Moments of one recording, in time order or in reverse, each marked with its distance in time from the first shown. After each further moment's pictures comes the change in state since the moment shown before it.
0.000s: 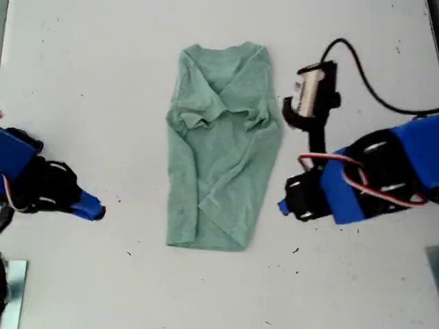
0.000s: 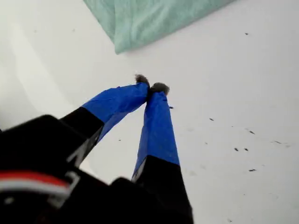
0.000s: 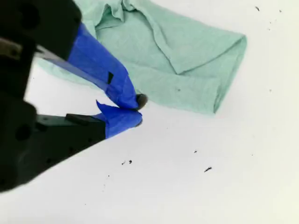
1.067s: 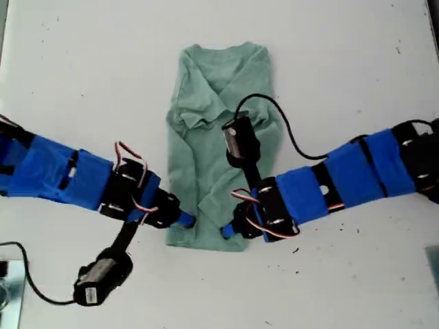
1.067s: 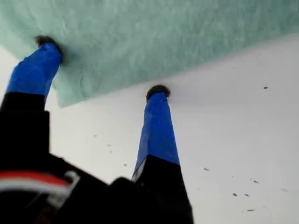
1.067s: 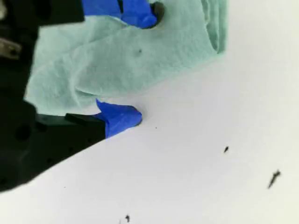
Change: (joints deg) arm 0 -9.8 -59.8 -30.8 -2.5 30.3; arm 1 -0.1 -44.2 -33.3 7.9 -3.0
